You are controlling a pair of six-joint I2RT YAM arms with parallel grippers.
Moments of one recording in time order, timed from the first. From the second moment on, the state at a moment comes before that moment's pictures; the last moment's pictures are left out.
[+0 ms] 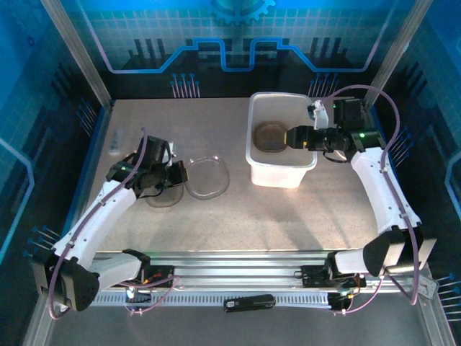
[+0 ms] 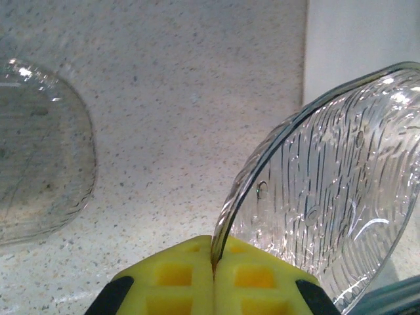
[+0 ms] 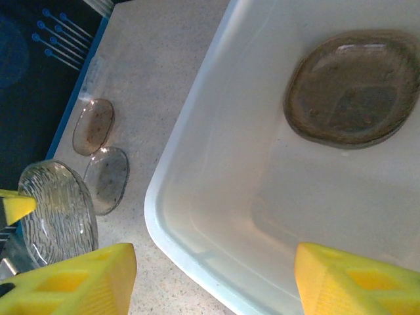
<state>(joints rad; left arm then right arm) -0.29 1.14 1.05 -0.85 0.23 -0.53 0.11 1.37 1.39 -0.84 -0.57 0.18</state>
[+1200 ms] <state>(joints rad) -0.41 1.54 1.52 -0.83 0.36 -0.48 0.28 1.52 1.49 -0.83 -0.65 0.19</state>
